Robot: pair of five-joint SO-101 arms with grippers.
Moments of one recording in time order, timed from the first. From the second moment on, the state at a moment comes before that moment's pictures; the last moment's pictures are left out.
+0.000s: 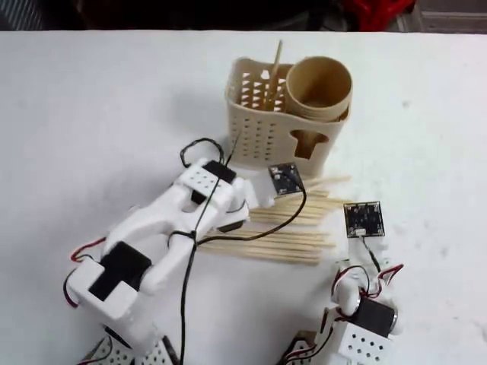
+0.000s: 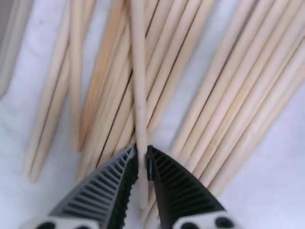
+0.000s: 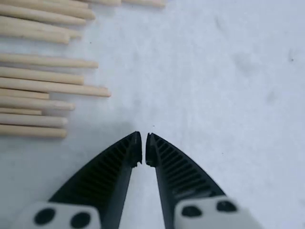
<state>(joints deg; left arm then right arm) 25.9 10.9 25.9 58.8 -39.5 18.2 -102.4 96.6 72.4 27.1</state>
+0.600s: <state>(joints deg) 17.6 -22.2 26.1 78.7 -39.6 18.2 -102.4 96.6 72.4 27.1</state>
